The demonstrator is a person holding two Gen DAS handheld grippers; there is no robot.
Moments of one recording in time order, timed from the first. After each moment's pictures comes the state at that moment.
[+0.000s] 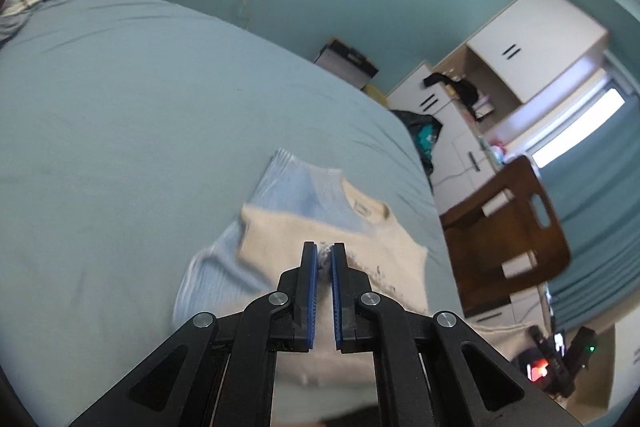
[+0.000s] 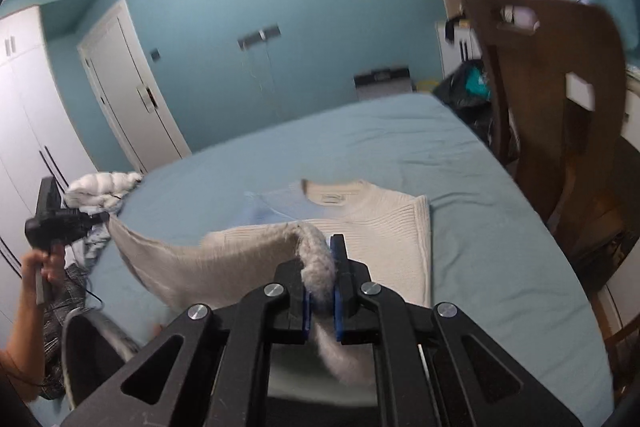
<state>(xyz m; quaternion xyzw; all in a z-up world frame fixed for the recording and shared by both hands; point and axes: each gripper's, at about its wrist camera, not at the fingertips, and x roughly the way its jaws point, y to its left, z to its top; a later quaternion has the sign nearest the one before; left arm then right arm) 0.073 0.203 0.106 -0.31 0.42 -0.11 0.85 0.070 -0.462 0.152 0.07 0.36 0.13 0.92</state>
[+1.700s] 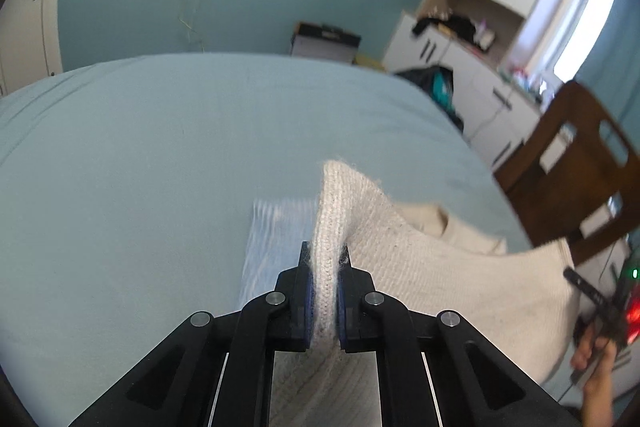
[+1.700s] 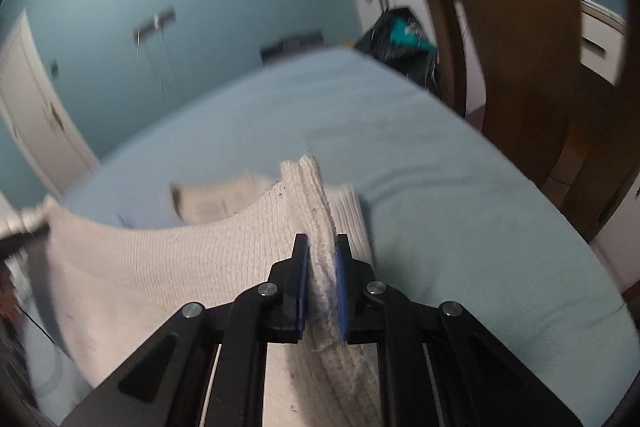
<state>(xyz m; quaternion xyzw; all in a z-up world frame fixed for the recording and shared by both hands) 0.230 0.117 0.050 -0.14 0.42 -0.13 0.89 0.230 -0.498 0.019 0.13 0.38 -0.02 0.92</state>
